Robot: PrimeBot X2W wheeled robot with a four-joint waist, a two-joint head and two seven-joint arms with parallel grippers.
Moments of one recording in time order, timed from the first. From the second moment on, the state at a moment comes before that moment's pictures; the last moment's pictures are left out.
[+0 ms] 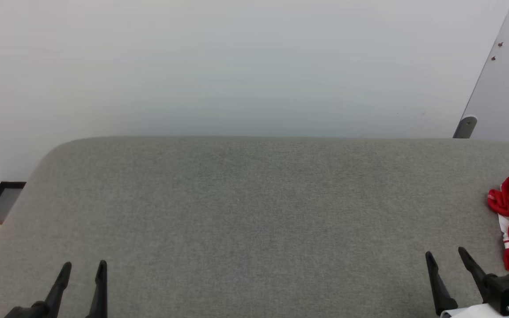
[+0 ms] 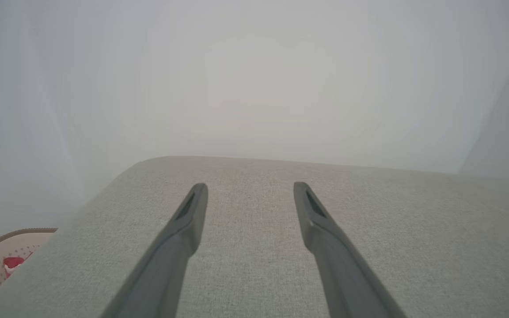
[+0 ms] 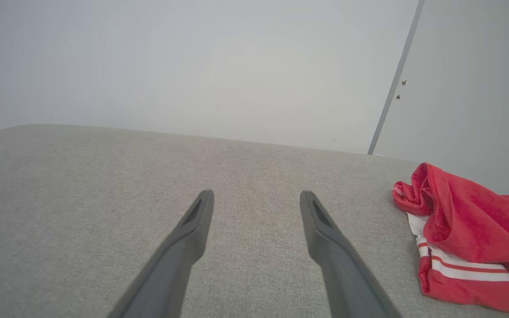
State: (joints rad) left arm 0.14 0.28 0.07 0.13 -0.34 -0.13 -0.26; right arm -0.03 -0.20 0.04 0.36 0.17 0.13 -0.26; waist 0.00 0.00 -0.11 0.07
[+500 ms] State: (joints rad) left arm 0.14 0.28 0.06 0.13 -0.34 -0.13 -0.26; right arm 0.05 -0.16 0.04 0.29 0.16 0.13 -0.26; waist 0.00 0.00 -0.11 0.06
